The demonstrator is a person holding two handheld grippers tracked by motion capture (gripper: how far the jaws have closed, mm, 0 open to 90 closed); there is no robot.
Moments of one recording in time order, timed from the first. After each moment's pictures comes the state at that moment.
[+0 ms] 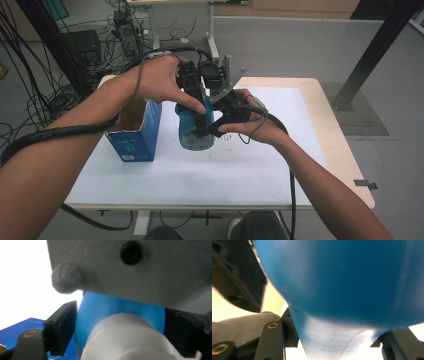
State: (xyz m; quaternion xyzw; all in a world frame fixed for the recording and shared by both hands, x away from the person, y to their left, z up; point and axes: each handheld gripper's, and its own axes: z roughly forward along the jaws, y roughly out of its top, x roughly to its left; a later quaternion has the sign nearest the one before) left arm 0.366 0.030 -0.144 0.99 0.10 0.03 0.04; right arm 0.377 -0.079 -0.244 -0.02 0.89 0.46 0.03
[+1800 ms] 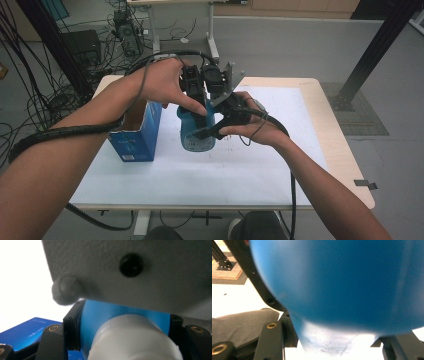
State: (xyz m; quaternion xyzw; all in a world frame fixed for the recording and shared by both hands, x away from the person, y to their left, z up) left arm 0.367 0.026 -0.154 0.99 0.09 0.04 0.02; right arm 0.378 -0.080 -0.253 -0.03 0.89 0.46 0.03
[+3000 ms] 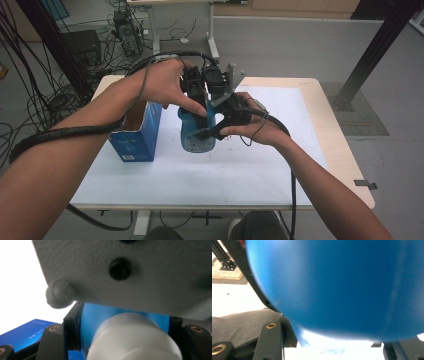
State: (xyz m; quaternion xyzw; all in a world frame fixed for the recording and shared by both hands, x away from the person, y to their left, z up) left arm 0.365 0.024 -0.155 1.00 0.09 0.04 0.03; right arm 0.378 -0.082 -0.254 -0.03 0.89 0.45 0.02
